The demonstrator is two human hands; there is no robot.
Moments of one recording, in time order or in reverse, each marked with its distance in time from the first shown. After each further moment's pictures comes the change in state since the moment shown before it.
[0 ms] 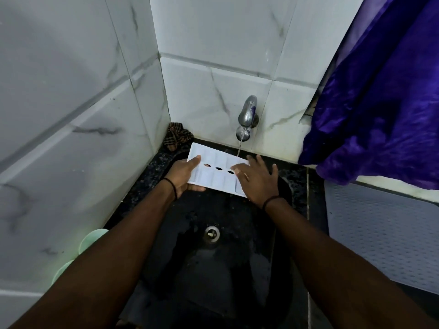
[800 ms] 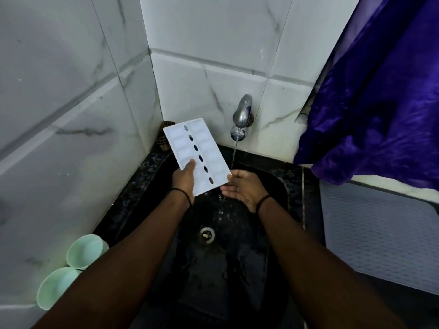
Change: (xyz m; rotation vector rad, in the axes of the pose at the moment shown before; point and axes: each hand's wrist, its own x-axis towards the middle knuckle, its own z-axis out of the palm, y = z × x) left_hand 0.012 -0.021 0.037 -0.374 0.324 0.009; right_hand 0.004 -0.023 0.000 1.354 -0.328 0.544
